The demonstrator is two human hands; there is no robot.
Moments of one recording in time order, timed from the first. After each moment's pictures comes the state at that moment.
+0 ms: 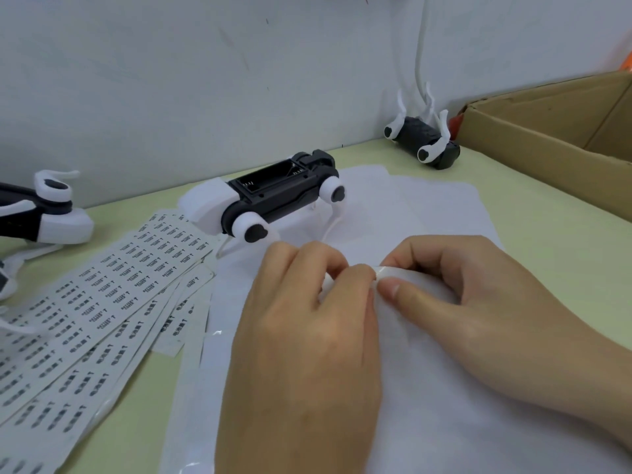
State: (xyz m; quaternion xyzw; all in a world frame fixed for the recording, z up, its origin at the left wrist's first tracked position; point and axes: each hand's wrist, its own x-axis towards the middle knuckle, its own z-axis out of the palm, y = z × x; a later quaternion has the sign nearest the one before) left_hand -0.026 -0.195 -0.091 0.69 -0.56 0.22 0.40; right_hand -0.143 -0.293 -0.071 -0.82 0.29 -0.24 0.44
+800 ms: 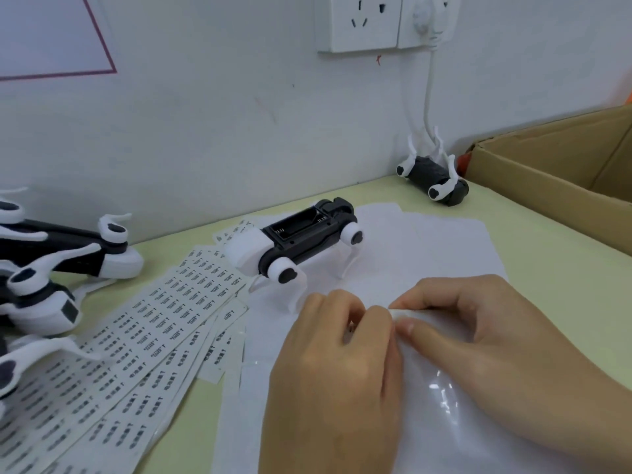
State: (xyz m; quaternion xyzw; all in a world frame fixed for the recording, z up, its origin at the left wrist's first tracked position) left_hand -0.027 -0.195 -0.091 0.67 -0.57 0.20 0.42; right_hand -0.145 -0.288 -0.061 -0.81 0.29 -0.23 0.46
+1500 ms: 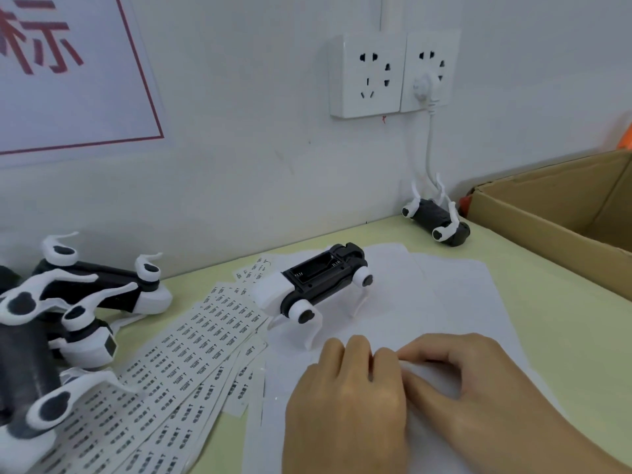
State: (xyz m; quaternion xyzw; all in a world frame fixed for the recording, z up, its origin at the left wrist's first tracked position) left_hand -0.027 -0.202 -0.088 0.74 -0.56 0.26 0.29; right_hand -0.137 -0.279 -0.064 -0.83 0.31 -0.24 0.41
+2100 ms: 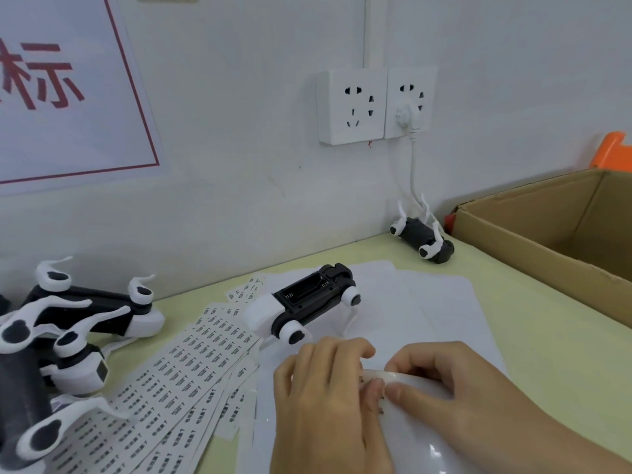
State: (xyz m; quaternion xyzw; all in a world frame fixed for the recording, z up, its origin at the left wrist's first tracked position) left_hand -0.015 -0.203 -0.091 0.66 -0.56 0.22 0.45; right_hand -0.142 -0.293 -0.056 -0.81 0.32 -0.17 0.47
